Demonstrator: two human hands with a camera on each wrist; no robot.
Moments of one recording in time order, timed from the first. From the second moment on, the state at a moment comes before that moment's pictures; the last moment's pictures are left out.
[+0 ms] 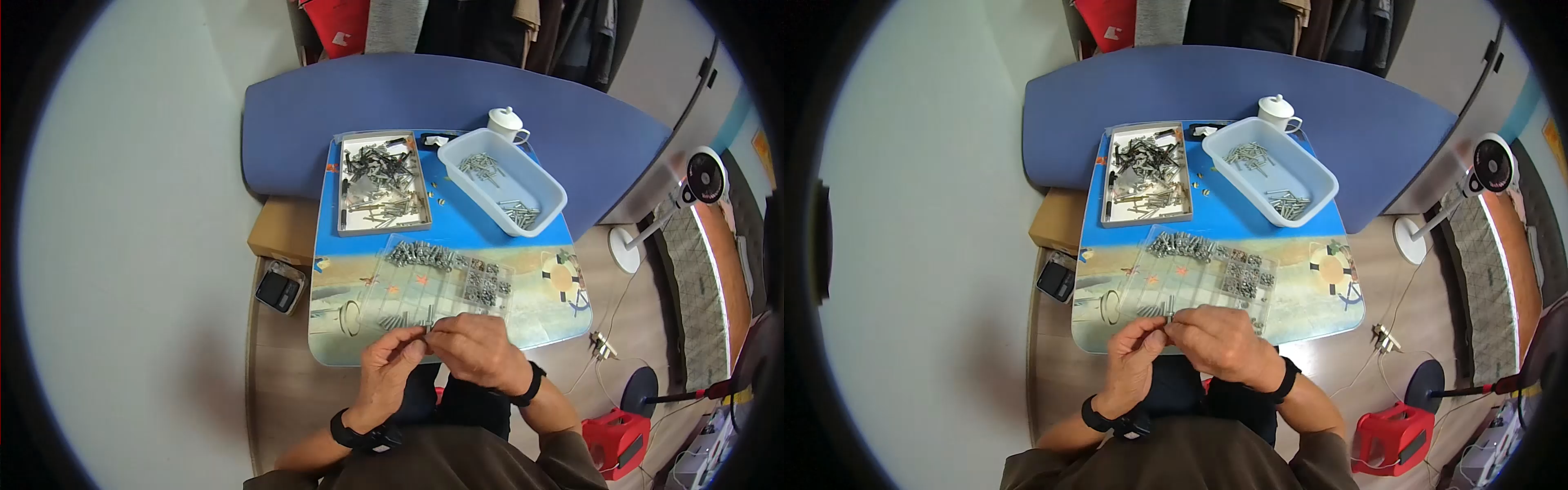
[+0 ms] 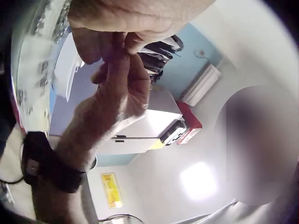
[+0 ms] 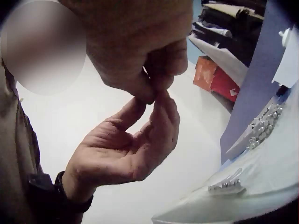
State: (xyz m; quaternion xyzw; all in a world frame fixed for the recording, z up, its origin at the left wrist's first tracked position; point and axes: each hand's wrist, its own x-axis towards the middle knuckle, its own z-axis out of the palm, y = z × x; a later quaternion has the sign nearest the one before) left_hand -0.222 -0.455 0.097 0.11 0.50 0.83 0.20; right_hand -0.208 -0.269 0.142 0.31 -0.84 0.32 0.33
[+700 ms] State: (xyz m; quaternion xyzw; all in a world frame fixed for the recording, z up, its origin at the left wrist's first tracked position) left_hand -0.198 -0.440 0.100 0.13 0.51 0.80 0.28; right_hand -0.150 -0.241 0.105 0.03 -0.72 0.68 0.12
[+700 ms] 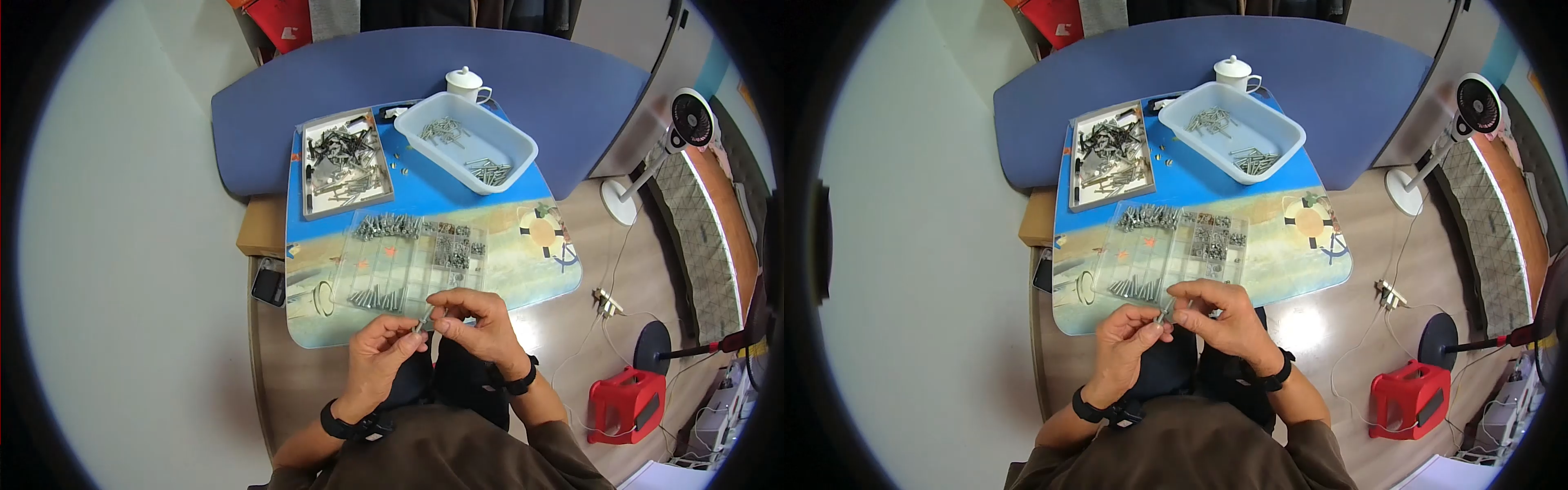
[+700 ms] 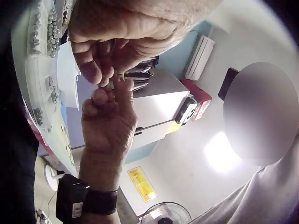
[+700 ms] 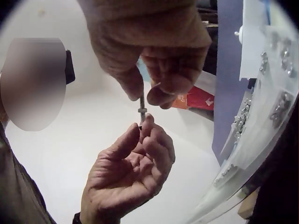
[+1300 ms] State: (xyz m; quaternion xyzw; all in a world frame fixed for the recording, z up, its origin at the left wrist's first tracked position) left_hand -0.208 -0.432 0.091 0.30 0.69 0.65 0.07; right_hand -0.158 -0.229 0.096 -0.01 -0.66 0.75 -0.03
